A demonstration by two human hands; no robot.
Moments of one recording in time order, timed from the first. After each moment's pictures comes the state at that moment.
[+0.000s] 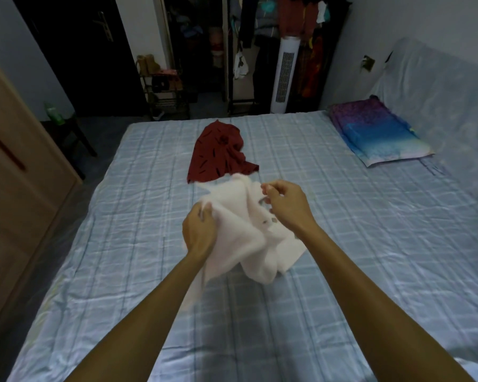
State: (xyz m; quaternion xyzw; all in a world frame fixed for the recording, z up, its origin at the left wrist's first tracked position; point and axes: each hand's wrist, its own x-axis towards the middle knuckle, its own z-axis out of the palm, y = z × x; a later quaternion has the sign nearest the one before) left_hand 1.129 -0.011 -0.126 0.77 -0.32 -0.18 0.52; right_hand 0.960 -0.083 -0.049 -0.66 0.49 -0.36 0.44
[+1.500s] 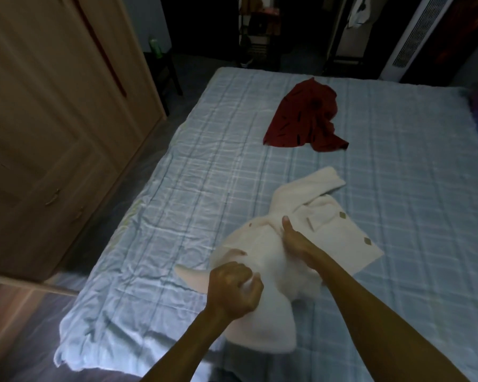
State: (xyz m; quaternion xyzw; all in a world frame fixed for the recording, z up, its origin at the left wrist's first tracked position) left_hand 1.133 0.138 -0.202 0.75 -0.50 0.02 0.44; right_hand 1.072 -0.060 -0.223 -0.61 0.54 0.03 0.58
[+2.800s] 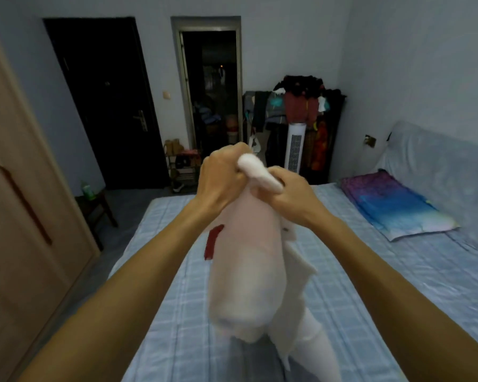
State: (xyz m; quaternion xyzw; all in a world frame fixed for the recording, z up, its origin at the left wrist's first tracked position) left_hand 1.180 -0.100 0.154 0.60 -0.64 0.13 0.46; right_hand 1.025 -0.154 0.124 -0.83 0.30 -0.38 0.28
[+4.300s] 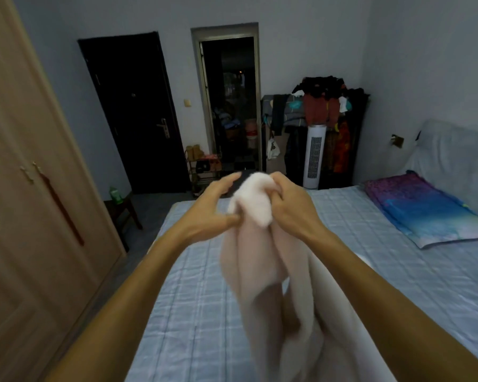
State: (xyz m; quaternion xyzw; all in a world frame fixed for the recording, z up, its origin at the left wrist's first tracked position) left_hand 1.217 -0.055 0.125 0.66 -0.64 -0.16 0.36; right_hand 1.041 -0.138 0.119 -0.82 0.32 -0.42 0.24
